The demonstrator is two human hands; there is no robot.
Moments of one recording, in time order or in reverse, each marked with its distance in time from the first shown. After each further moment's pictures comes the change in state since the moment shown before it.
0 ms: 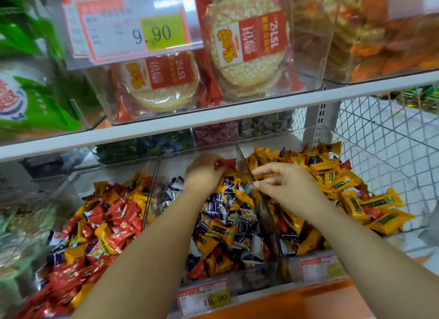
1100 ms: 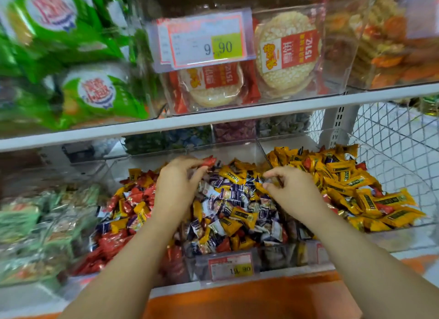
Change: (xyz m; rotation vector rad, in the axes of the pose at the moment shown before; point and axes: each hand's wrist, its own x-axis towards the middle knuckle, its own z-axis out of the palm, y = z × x) left_hand -0.109 -0.039 -0.087 -0.032 0.412 0.064; right_hand -0.022 -0.029 0.034 -0.299 0.116 -0.059
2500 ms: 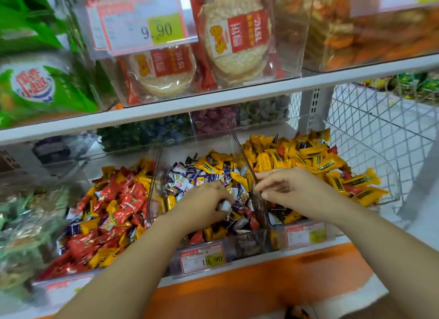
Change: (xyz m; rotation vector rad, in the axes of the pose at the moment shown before) left_hand -0.021 0.037 0.063 0.227 -0.835 0.329; right_hand -0.026 0.038 -0.052 0.178 -0.387 -0.078
